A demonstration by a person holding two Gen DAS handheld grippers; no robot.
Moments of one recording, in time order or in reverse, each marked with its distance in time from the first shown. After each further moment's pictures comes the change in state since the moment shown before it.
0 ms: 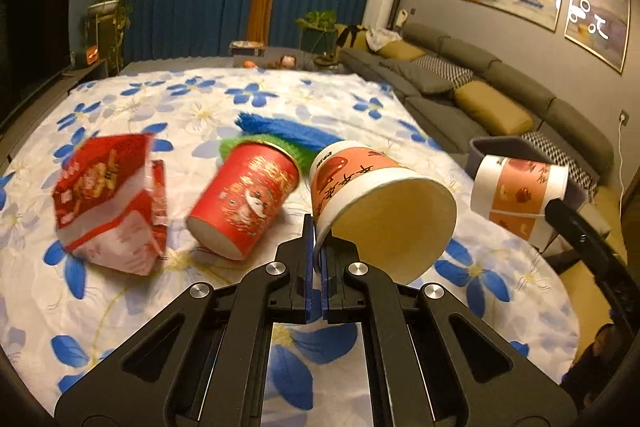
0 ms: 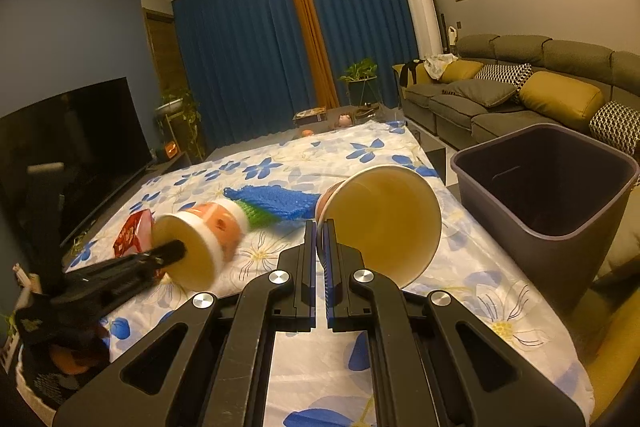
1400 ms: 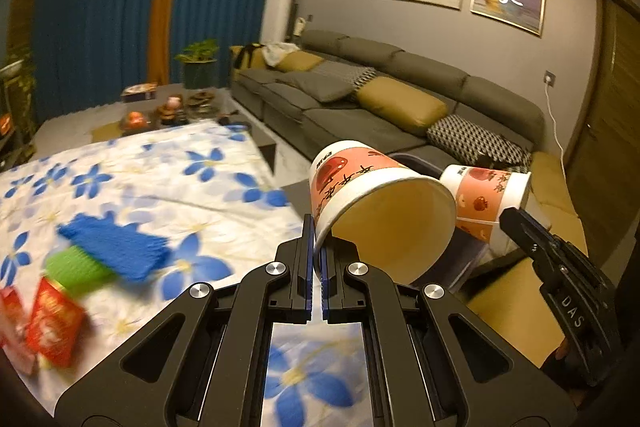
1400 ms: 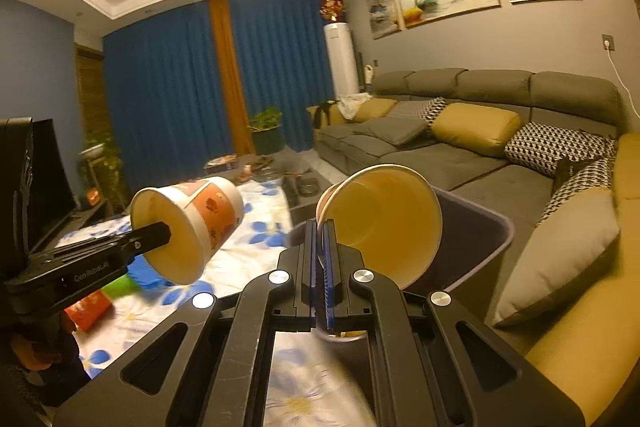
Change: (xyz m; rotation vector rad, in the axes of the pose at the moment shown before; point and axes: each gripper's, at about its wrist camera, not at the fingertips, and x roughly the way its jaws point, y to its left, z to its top) left arm 0.053 -0.201 0.063 0.226 -0.032 -0.296; right arm -0.032 -0.132 0.042 0.055 -0.151 -0.299
